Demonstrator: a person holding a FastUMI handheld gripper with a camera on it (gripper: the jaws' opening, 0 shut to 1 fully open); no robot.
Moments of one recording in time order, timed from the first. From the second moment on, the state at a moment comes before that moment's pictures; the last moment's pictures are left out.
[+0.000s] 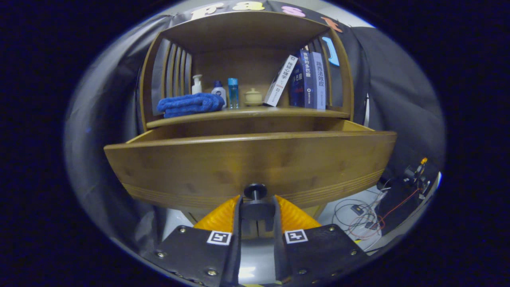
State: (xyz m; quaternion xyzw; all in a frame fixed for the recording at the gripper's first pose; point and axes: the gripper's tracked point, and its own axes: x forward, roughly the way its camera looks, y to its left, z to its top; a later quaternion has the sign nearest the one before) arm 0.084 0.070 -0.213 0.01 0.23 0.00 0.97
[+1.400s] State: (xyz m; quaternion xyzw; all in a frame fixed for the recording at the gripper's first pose) arm 0.037 0.089 -0.123 0.06 0.17 0.02 0.98
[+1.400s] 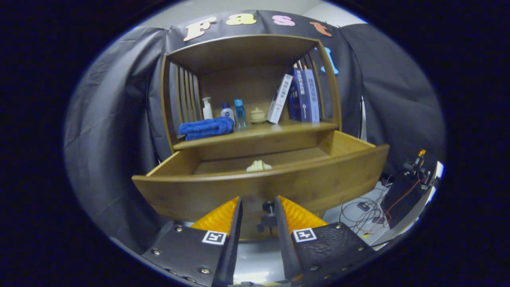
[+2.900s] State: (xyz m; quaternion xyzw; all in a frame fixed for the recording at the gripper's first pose) arm 0.198 0.092 -0.219 0.03 0.48 -0.01 0.87
